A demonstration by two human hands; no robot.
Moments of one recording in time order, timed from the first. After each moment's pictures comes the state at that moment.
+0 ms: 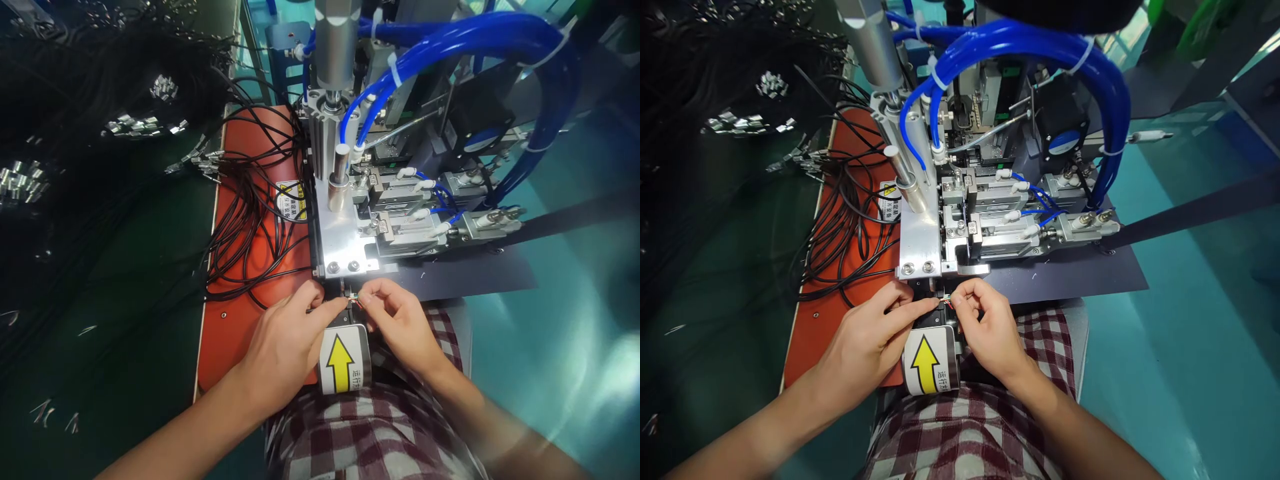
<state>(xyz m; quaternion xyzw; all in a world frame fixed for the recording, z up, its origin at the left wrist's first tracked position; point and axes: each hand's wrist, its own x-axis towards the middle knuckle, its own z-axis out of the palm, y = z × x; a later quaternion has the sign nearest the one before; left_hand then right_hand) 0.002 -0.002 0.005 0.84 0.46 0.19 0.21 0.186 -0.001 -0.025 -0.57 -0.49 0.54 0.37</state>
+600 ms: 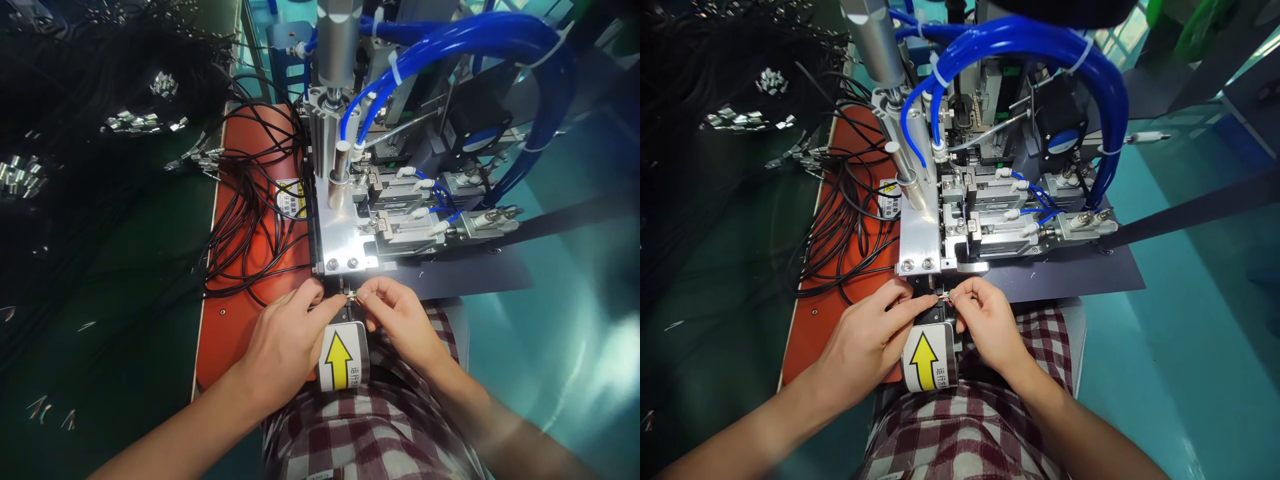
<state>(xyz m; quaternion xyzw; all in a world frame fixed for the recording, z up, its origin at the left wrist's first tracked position) 0.006 0.000 0.009 0.85 0.46 0.18 0.19 0.185 0.007 -0.011 -0.58 -0.40 0.62 0.34</state>
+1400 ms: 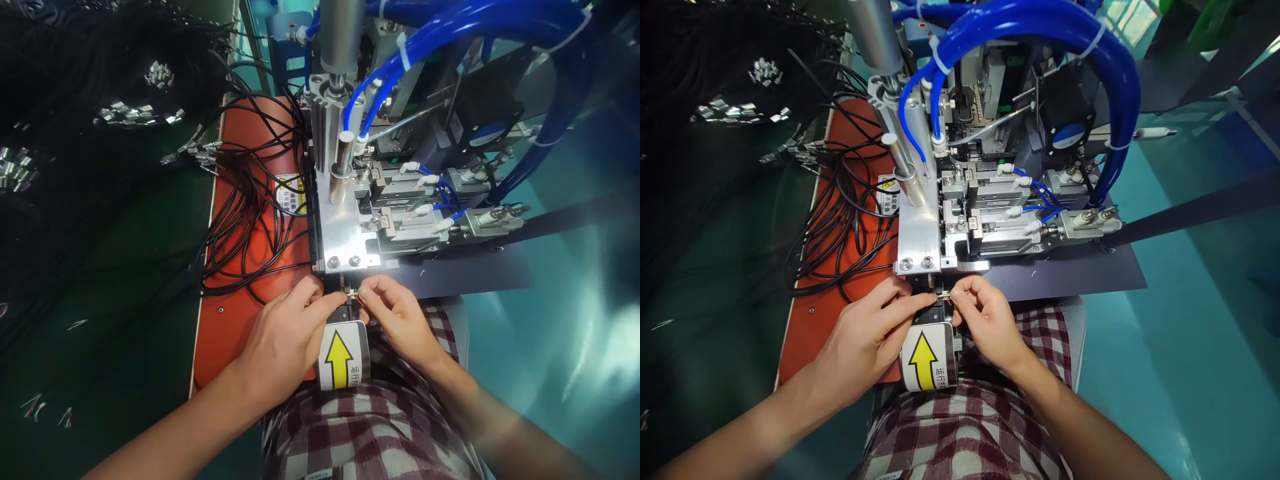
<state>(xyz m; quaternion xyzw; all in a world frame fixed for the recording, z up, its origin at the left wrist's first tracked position) 0.004 -0.002 0.005 0.83 0.46 0.22 0.24 0.191 -0.001 -0.032 -0.52 -0.45 0.62 0.38</state>
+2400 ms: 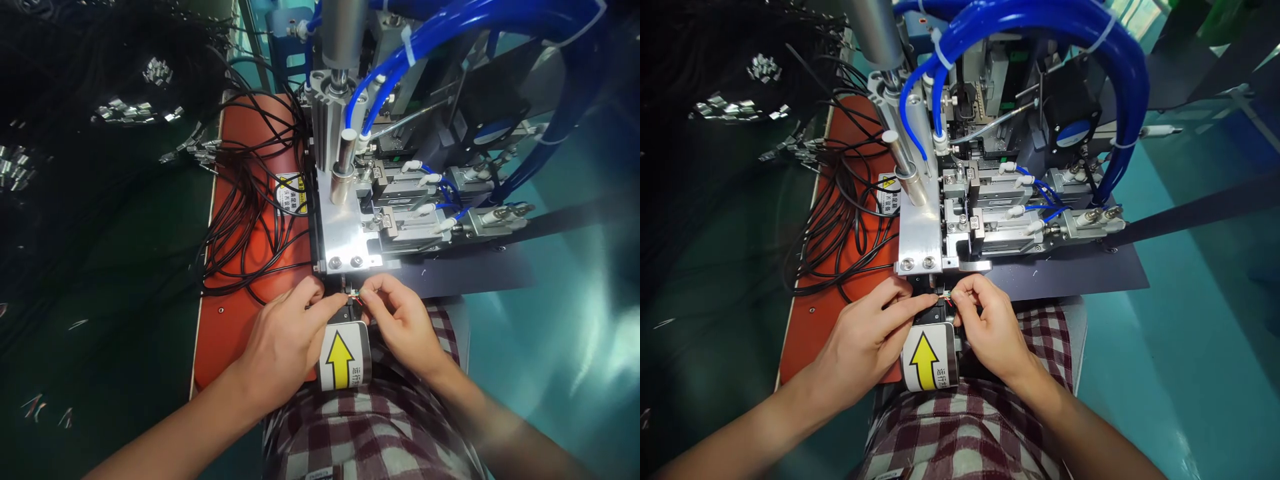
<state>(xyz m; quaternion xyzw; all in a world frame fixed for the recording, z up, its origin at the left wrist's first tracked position) 0.003 -0.002 0.005 0.83 0.46 0.22 0.23 0.190 -0.003 -0.025 -0.56 -0.54 0.52 0.36</state>
